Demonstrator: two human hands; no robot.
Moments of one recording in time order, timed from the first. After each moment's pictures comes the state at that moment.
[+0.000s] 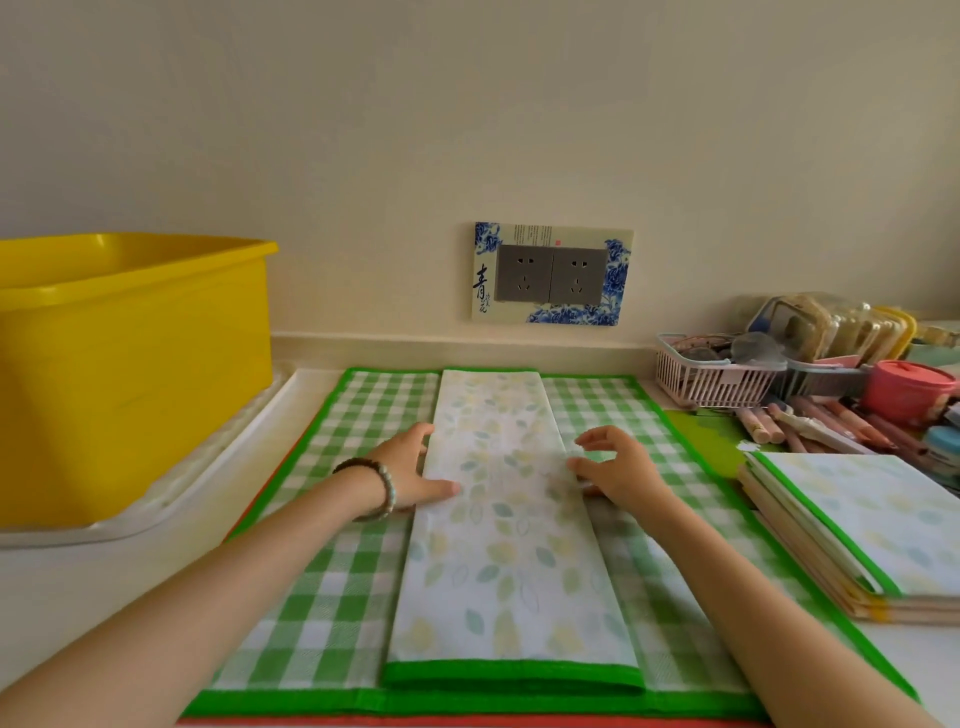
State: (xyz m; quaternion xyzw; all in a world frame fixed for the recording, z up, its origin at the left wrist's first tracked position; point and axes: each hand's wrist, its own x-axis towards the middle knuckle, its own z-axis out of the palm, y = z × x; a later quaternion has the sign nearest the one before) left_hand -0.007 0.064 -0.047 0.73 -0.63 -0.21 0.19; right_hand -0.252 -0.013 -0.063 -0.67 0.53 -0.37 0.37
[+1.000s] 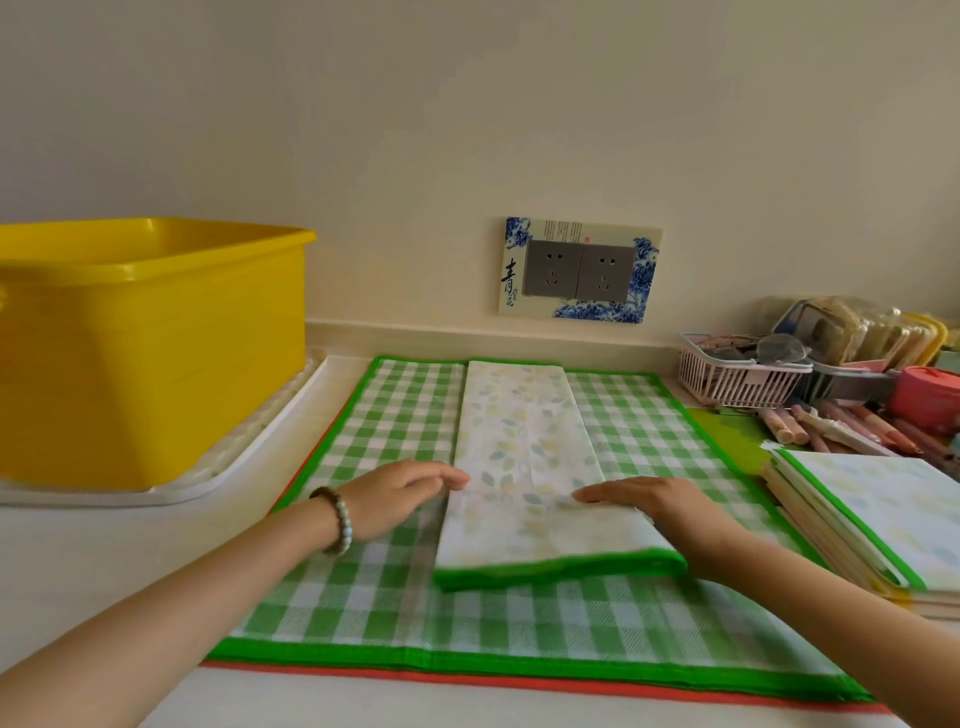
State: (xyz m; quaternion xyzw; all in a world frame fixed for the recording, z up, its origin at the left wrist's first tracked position) left_hand 0.011 0.131 -0.055 0.62 -0.70 -0.29 0.22; right_hand -0.293 0.034 -0.061 -0.95 0.29 -0.12 0.04
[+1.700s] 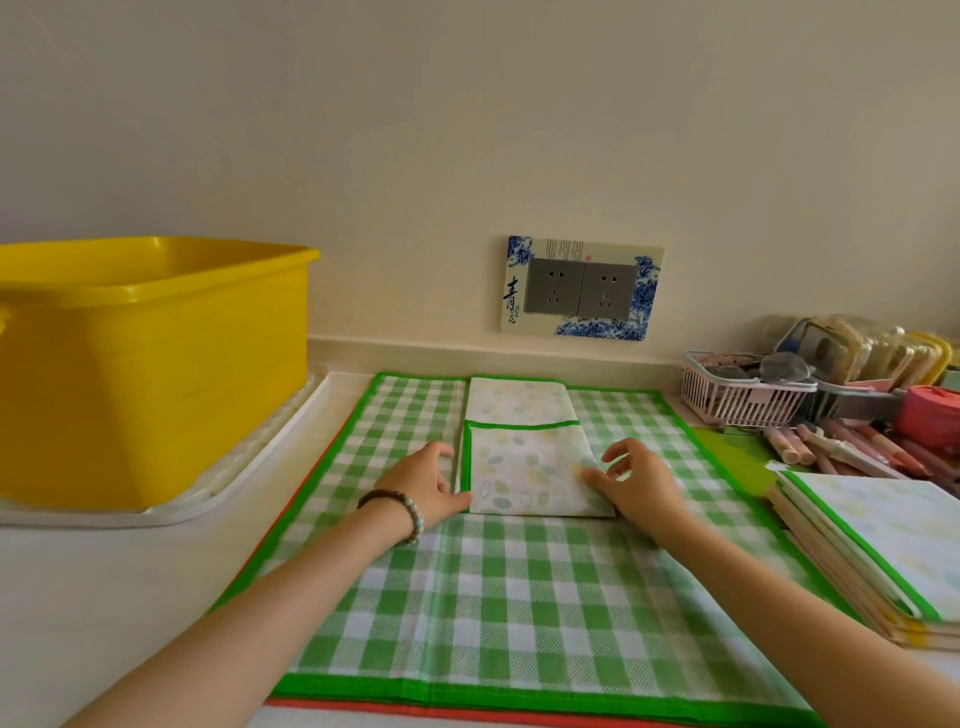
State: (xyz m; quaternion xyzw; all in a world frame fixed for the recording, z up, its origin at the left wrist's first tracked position) left_hand -0.005 0.082 -0.066 0.74 -0.59 -0.17 0.27; right_hand -0.241 -0.005 -0.062 -0.72 0.57 -0.31 0.24
